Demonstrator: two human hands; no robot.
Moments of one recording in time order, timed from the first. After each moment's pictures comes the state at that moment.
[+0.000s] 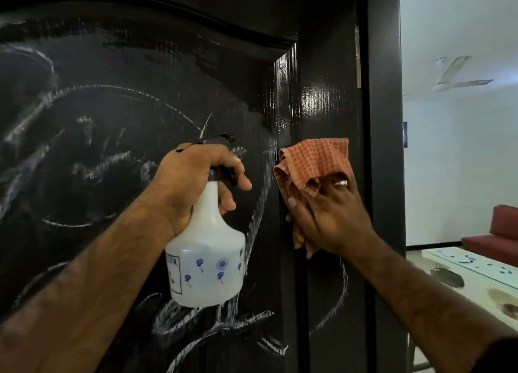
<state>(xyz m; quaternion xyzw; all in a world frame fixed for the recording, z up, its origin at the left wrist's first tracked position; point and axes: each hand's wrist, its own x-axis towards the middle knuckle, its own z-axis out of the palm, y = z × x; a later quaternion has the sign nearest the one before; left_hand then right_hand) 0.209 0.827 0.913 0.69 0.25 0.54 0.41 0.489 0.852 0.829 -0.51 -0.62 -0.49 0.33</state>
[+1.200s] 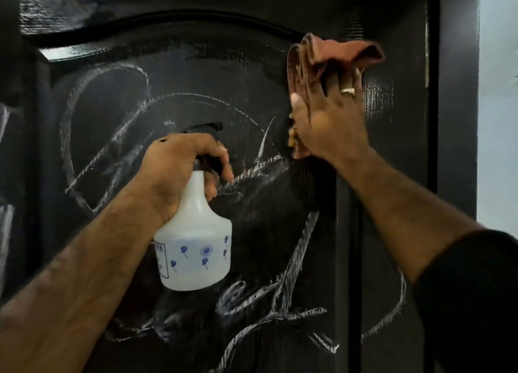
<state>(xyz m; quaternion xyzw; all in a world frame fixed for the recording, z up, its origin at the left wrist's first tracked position) 0.114 0.826 0.921 0.65 0.28 0.61 0.34 0.379 0.883 0.981 -0.53 -0.53 -0.50 0.43</state>
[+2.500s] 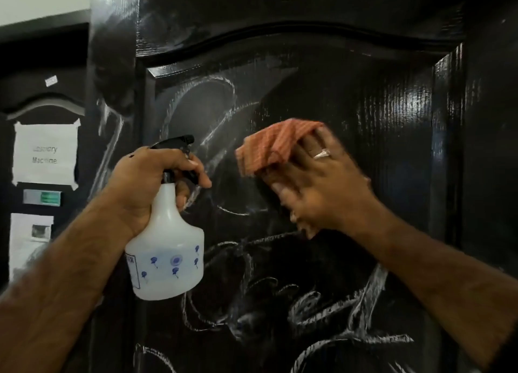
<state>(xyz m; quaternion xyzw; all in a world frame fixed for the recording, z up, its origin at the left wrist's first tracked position) -0.032 0.819 0.905 0.59 0.33 0.67 0.30 0.260 0.897 0.908 -0.36 -0.69 -0.58 0.23</state>
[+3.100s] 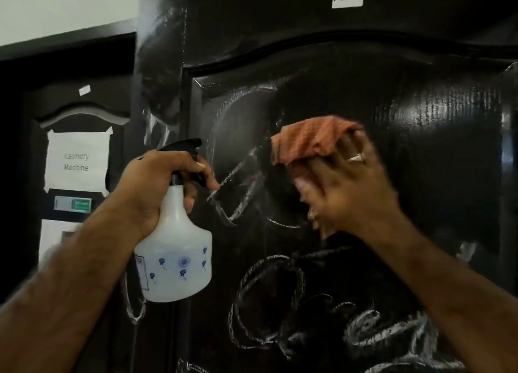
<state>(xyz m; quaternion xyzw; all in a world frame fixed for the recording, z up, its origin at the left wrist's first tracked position) -0.113 0.826 0.914 0.59 0.32 0.66 0.34 0.198 0.903 0.912 -0.42 -0.66 -0.54 0.31</state>
